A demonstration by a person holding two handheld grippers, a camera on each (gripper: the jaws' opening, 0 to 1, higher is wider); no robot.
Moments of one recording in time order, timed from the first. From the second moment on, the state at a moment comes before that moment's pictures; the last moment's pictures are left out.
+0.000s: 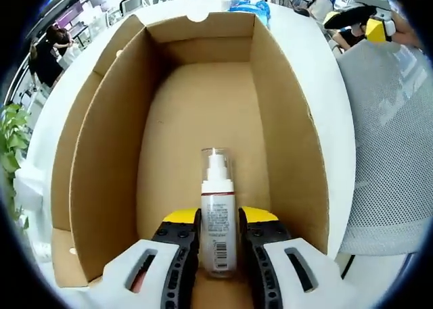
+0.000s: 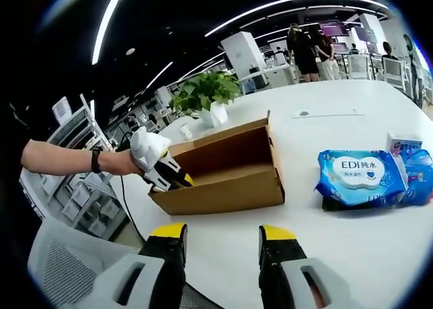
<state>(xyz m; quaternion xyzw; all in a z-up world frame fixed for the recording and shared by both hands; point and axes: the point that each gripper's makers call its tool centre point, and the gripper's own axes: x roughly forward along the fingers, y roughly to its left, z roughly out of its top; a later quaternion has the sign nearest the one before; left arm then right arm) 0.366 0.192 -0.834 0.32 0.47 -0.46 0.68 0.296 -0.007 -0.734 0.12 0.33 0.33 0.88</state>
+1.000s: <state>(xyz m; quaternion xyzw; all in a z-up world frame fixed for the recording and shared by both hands) 0.375 0.173 -0.784 0.29 0.39 -0.48 0.73 0.291 -0.001 -0.737 0.12 0.34 0.34 0.87</state>
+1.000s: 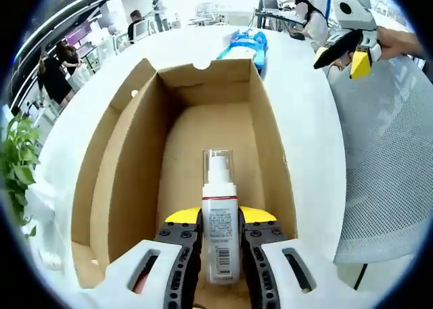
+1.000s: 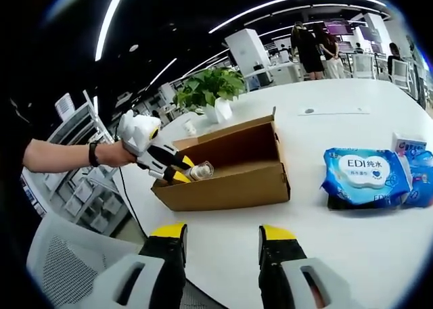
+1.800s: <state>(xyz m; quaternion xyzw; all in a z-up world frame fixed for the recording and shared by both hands) 0.335 0.099 -0.729 0.32 0.30 -0.56 0.70 0.287 0.000 -0.735 0.08 0.33 0.36 0.87</state>
